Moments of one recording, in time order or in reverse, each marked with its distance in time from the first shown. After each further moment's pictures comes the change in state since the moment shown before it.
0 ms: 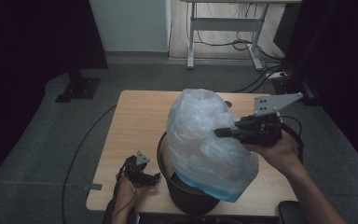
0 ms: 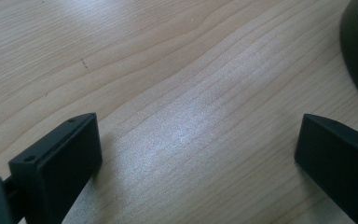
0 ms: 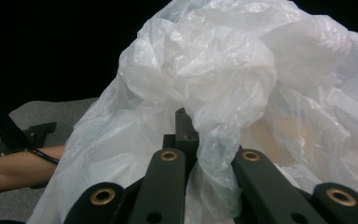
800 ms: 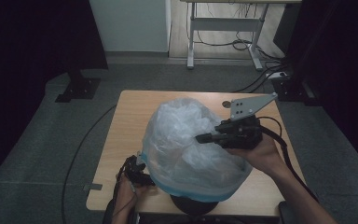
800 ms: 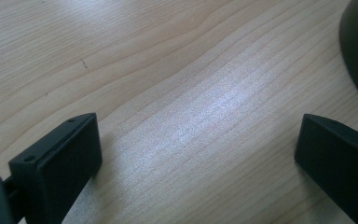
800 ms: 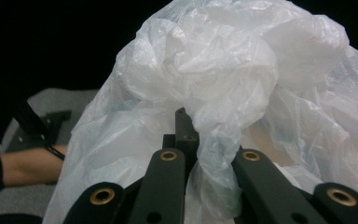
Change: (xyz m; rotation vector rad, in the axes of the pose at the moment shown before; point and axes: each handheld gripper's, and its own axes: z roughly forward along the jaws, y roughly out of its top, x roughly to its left) left arm 0.000 0.000 0.000 0.000 0.000 0.000; right arm 0.018 0.018 0.037 0.052 0.067 -0.042
